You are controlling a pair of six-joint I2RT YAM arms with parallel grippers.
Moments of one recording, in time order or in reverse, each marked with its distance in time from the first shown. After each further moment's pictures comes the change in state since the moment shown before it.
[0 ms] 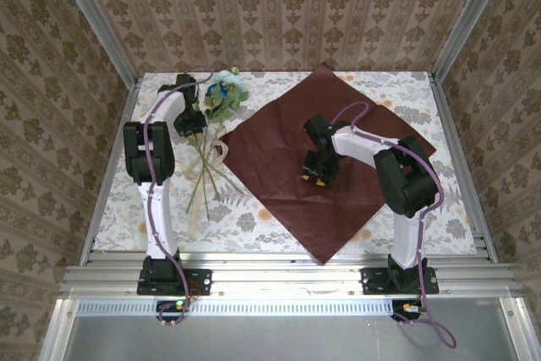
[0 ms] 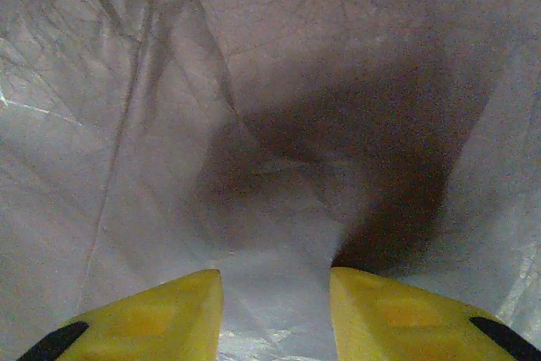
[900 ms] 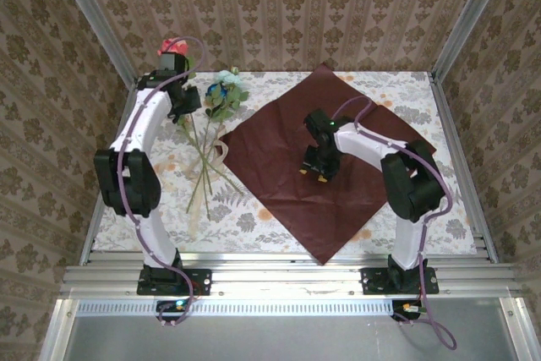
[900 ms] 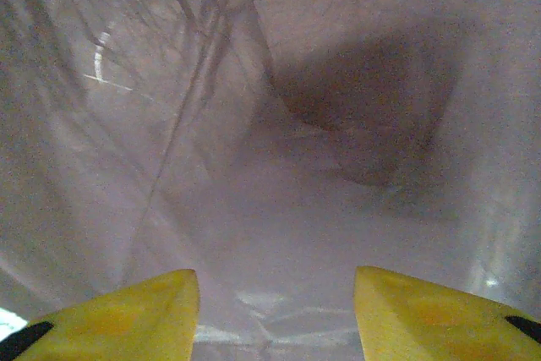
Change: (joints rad) left arm -0.066 -0.459 -0.170 0.084 0.001 -0.018; right arm -0.008 -0.070 0.035 -0.054 0.028 0.006
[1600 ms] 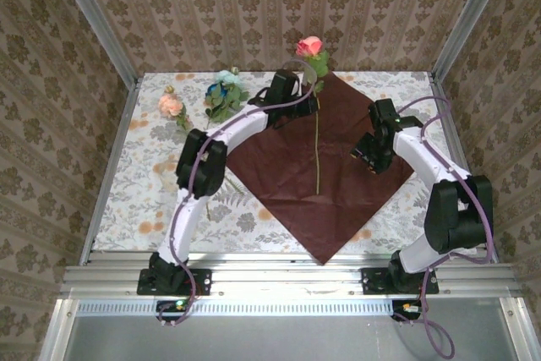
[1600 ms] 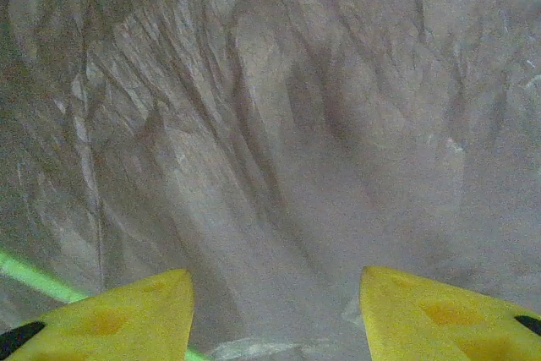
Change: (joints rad) left arm -0.492 0.544 0.298 0.686 0.414 -0.352; right arm -0.343 -0.338 -0.196 -0.028 0.079 -0.041
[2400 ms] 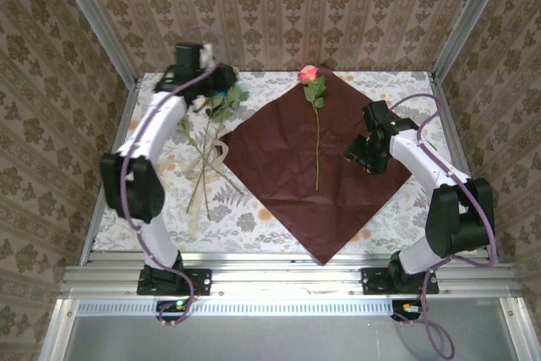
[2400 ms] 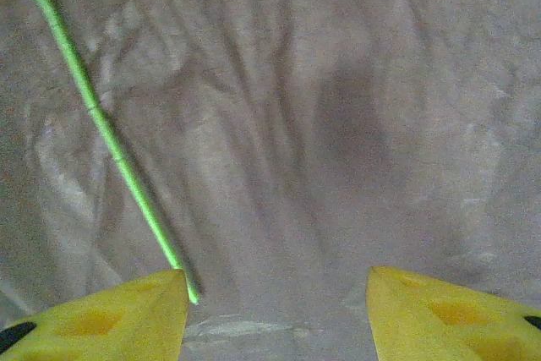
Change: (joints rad) left arm 0.419 -0.600 -0.354 -0.301 -0.015 0.144; right arm 0.064 -0.017 0.002 0.008 -0.005 -0.110
